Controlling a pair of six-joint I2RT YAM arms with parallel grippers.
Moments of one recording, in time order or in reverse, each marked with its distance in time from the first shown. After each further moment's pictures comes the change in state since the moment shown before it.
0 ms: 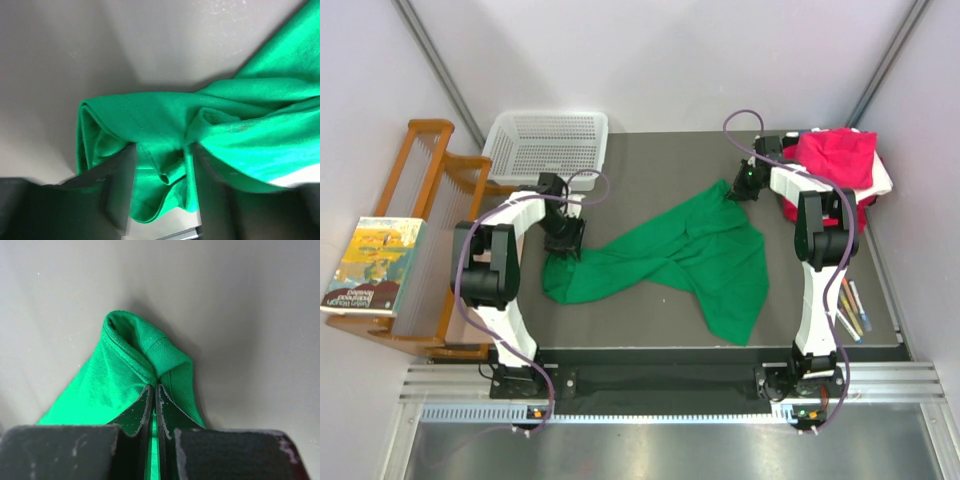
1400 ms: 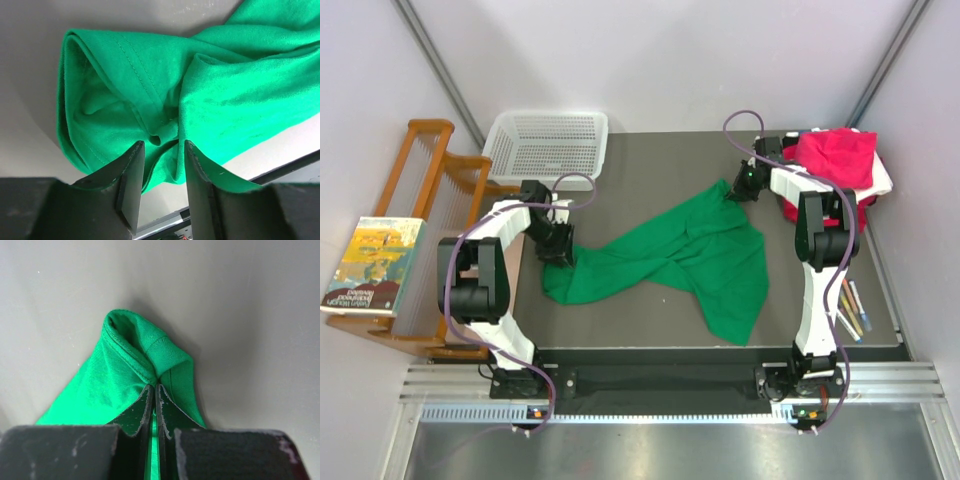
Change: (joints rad) left arm 0.082 -0.127 -0.109 -0.032 0.122 0.000; right arm 0.000 -0.009 -0.019 0.016 0.001 0.000
